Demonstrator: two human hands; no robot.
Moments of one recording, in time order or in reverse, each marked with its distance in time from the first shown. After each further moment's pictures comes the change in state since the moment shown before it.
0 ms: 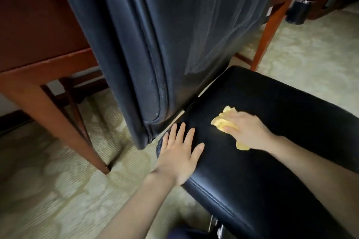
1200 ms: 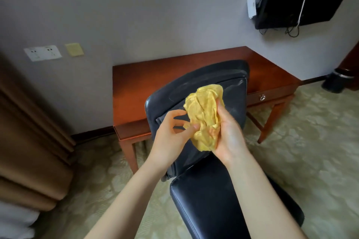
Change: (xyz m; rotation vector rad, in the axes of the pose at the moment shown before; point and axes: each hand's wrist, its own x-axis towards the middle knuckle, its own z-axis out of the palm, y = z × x) left_hand -0.179 0.254 -0.452 -1.061 0.600 -0.199; right_hand -0.128 -0.183 -0.517 2.092 -0.252 -0.017
